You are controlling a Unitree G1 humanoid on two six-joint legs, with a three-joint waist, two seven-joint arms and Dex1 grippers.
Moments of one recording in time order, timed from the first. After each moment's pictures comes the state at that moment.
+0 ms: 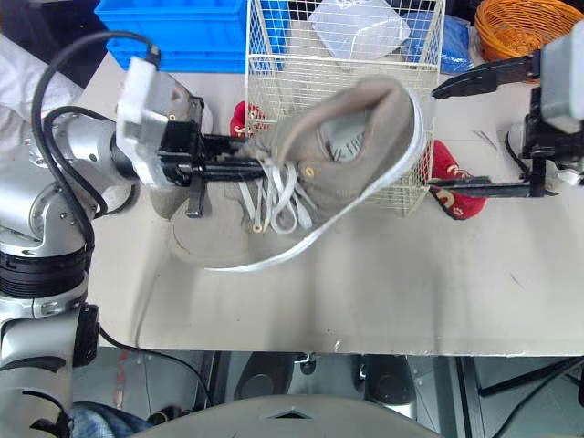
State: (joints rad) left arm -0.70 0.75 0.04 -0.29 -0.69 0.60 -1.18; right arm -0.61 -1.20 -0.28 -0.34 0.69 0.55 1.31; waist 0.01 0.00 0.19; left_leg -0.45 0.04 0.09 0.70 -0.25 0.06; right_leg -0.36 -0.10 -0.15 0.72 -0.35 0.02
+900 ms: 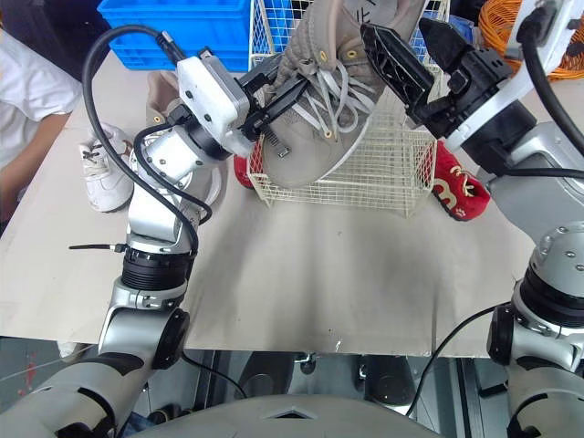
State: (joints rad) left arm -0.69 0.34 -0.08 -0.09 -0.10 -0.18 -0.64; right arm -0.66 -0.51 -0.28 -0.58 1.30 0.81 -0.14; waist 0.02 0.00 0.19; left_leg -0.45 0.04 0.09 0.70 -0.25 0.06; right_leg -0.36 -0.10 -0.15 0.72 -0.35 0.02
